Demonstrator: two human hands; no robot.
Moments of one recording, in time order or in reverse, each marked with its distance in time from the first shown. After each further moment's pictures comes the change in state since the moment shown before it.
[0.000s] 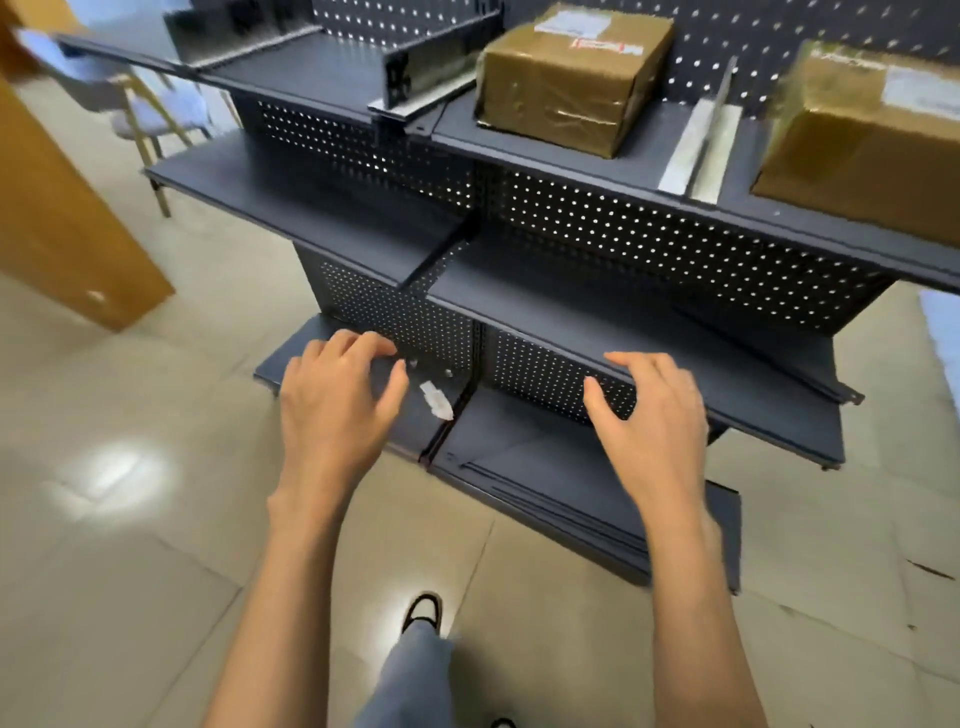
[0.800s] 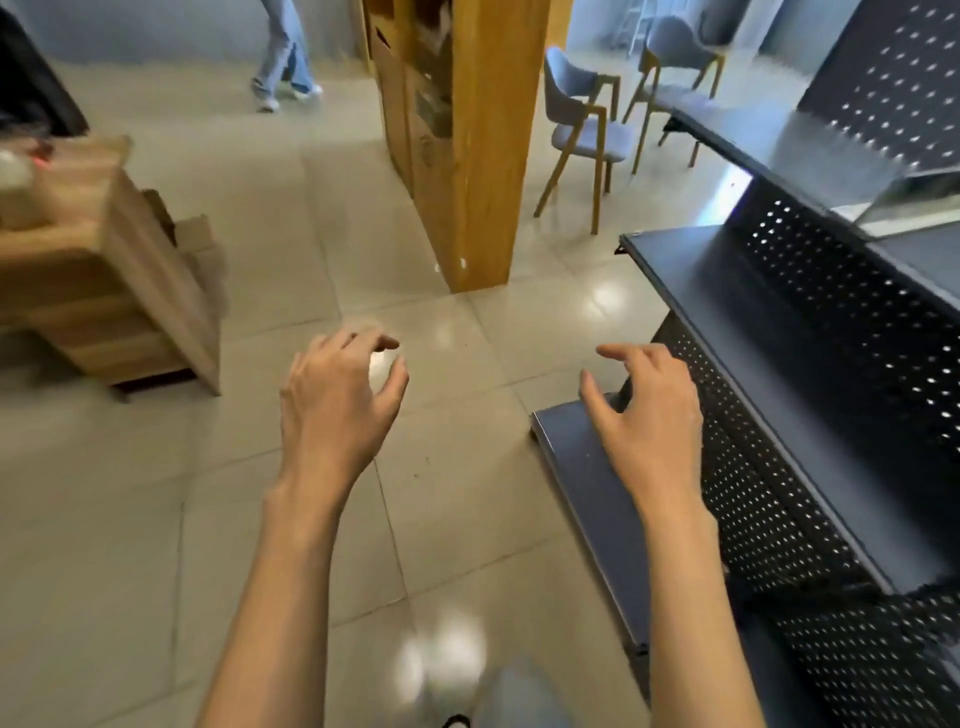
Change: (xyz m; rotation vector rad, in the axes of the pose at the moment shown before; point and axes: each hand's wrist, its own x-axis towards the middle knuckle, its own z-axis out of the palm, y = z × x) left_hand 0.063 -0.462 -0.160 0.313 0.314 -0.677; right_hand 0.069 -0.489 0.339 0.280 -0.392 -0.665
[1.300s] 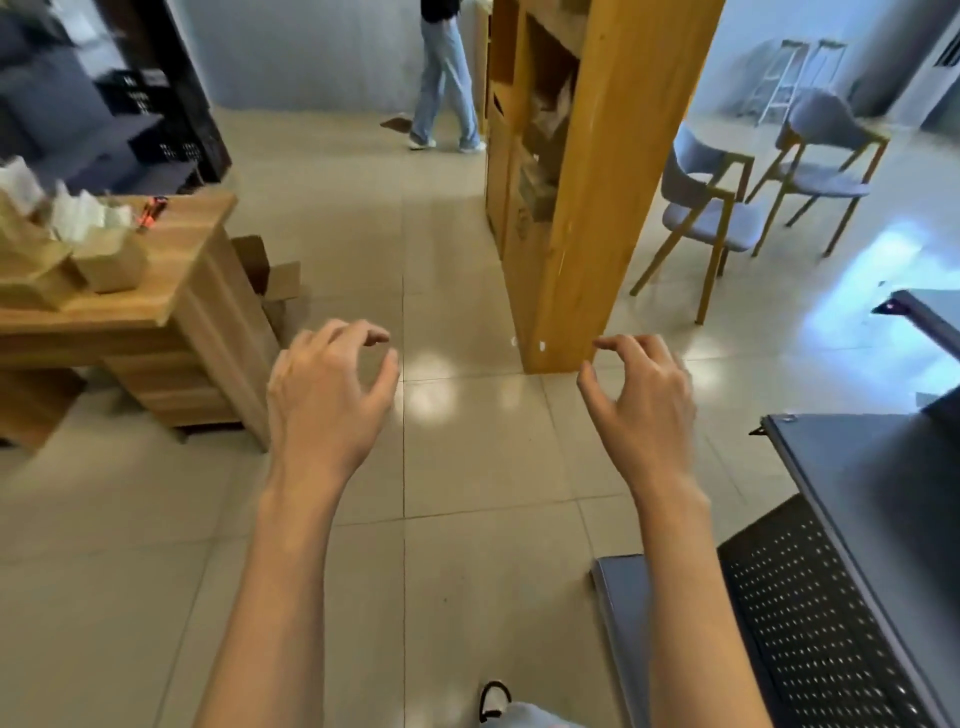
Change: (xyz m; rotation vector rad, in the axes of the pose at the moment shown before) left_hand 0.254 -0.070 0.080 0.112 0.150 -0.156; right_hand 0.301 -0.053 0.175 0.123 -0.070 -0.201
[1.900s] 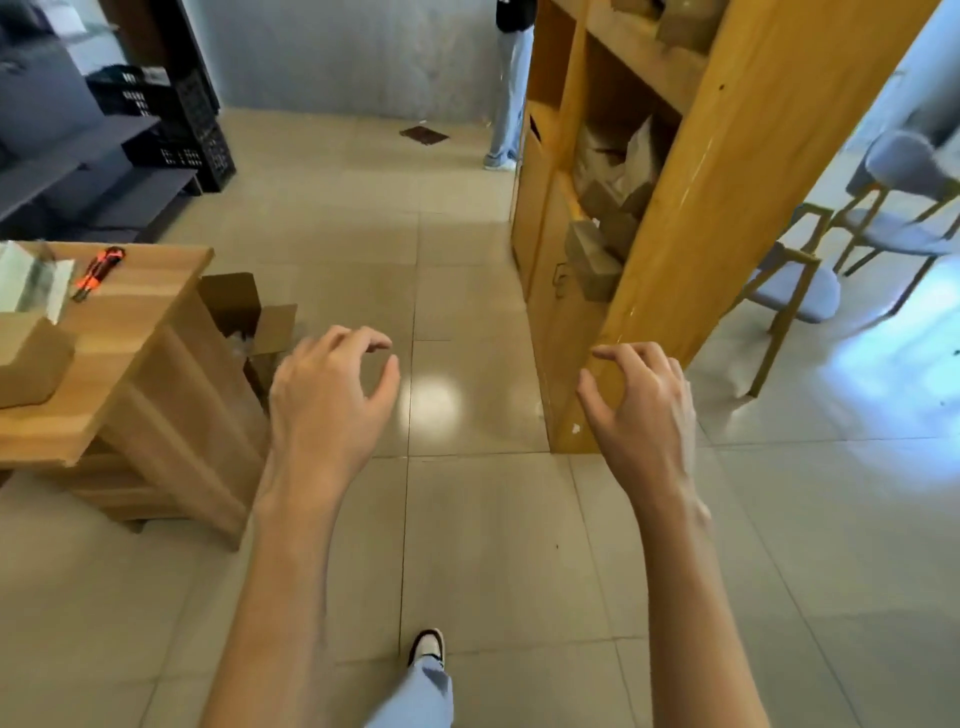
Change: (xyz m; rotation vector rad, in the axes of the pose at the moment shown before) left_hand 0.317 -0.116 0.182 -0.002 -0.027 -0.107; right_hand 0.322 -0.031 0.227 0.025 -0.028 -0.074
